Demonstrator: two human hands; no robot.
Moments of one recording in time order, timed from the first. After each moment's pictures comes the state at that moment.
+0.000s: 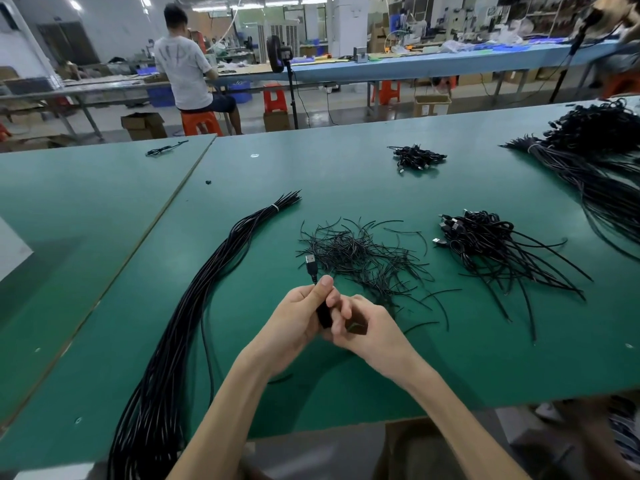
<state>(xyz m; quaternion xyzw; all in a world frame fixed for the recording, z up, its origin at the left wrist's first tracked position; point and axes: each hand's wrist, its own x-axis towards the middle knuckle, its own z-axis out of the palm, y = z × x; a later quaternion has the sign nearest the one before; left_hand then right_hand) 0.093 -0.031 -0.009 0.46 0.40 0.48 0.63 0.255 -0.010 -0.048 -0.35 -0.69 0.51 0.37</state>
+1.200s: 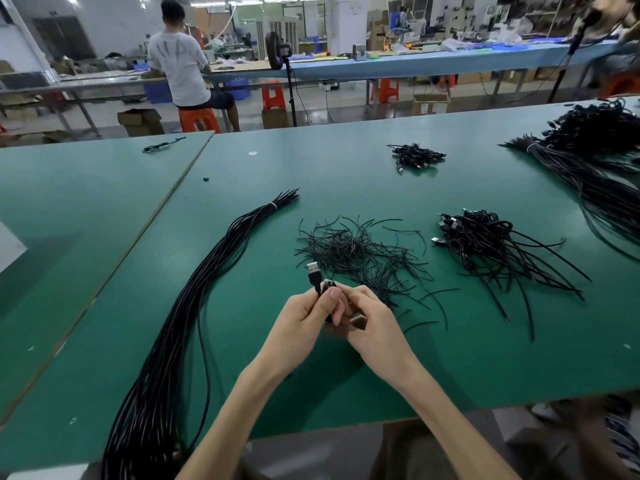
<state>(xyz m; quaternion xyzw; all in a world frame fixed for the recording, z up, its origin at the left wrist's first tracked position) 0.095 -0.037 -0.026 0.65 0.48 0.48 0.35 0.249 -0.012 -0.048 -0.36 -0.68 0.46 0.44</state>
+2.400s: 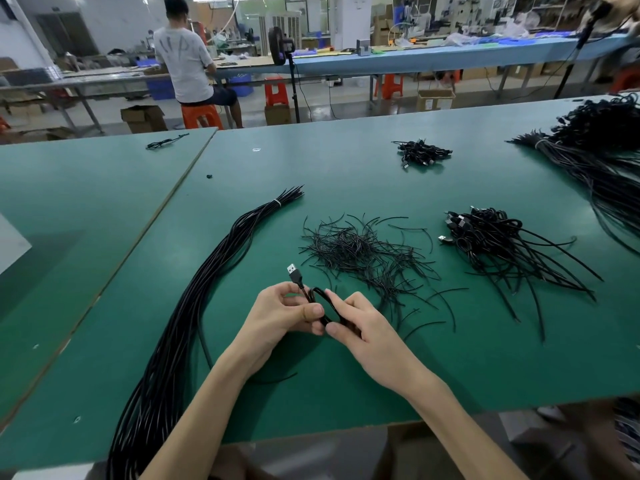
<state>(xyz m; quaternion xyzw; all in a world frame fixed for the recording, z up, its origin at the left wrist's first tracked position) 0.047 -0.023 -0.043 0.46 0.47 0.52 0.55 0.246 -0.015 -0.050 -0.40 -0.78 0.38 0.30</state>
